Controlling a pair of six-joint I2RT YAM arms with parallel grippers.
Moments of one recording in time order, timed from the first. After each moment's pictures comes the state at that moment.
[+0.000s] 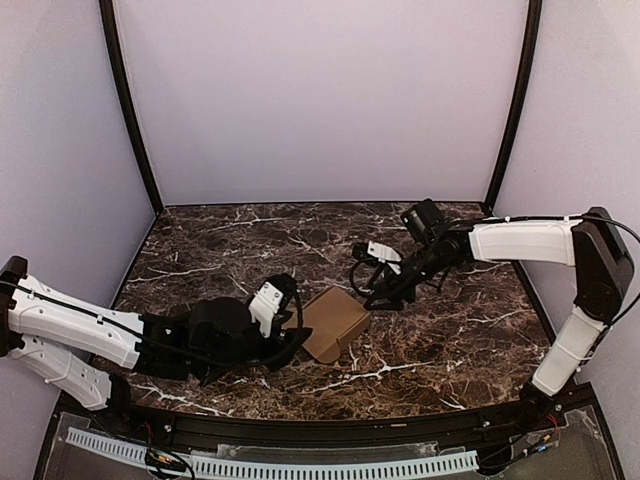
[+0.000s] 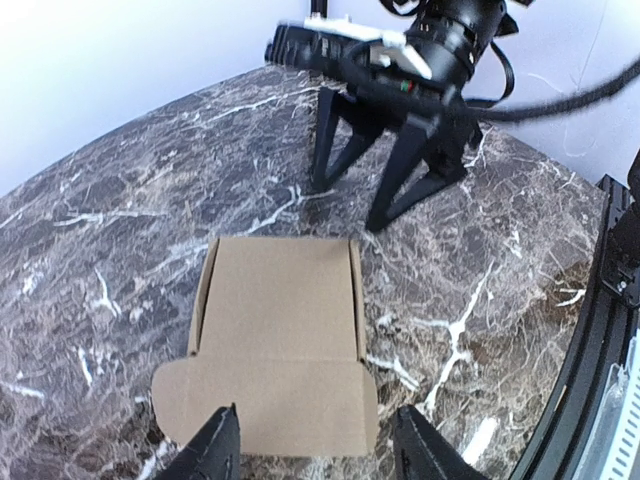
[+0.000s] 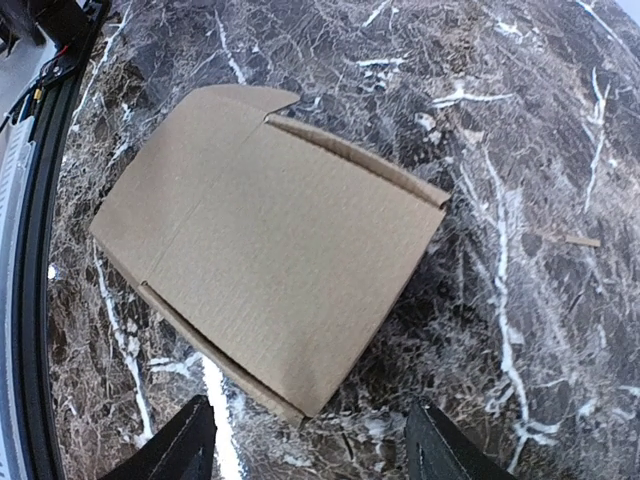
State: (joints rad) left arm -1.28 1.30 0.67 0.17 -0.43 -0.26; right arm 0.63 1.67 1.09 -0.45 -0.60 -0.53
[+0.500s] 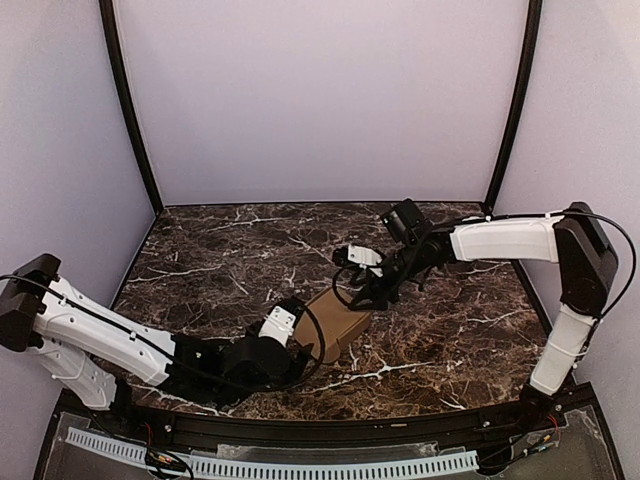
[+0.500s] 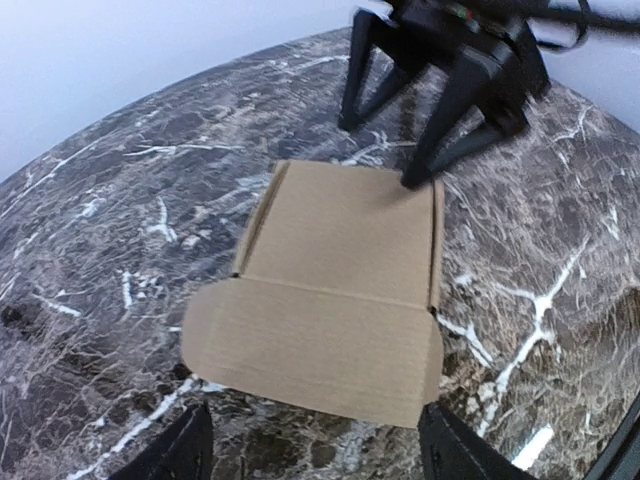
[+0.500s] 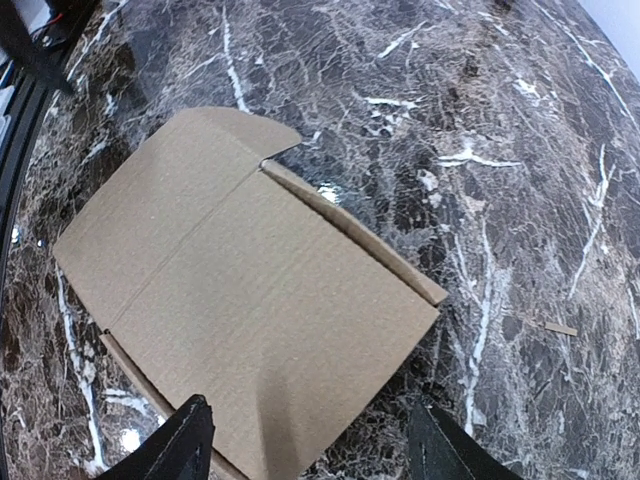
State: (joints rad) left arm -1.43 1.50 0.70 0.10 -0.76 -0.46; right arm 0.70 1.76 1.19 -0.39 -0.53 -0.64
